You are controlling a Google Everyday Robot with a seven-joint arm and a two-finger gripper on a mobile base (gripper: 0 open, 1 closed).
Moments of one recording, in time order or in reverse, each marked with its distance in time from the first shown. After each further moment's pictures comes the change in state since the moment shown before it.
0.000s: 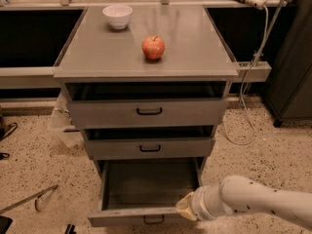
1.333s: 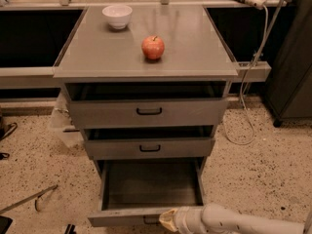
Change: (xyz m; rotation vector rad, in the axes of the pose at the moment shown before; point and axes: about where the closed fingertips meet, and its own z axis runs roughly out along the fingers) arm 0.065 -0.023 0.200 -0.033 -0.232 0.081
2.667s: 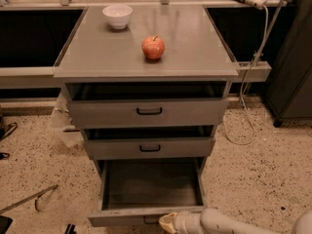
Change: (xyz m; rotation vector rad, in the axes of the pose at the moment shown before) arm 0.048 -0.021 0.048 -0.013 -0.050 0.108
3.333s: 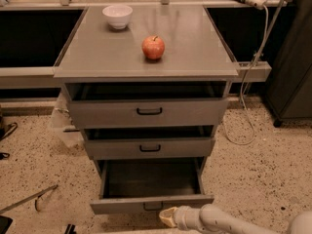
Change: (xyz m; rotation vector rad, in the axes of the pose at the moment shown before) arm -0.007 -0.027 0.011 0.029 -0.029 0.002
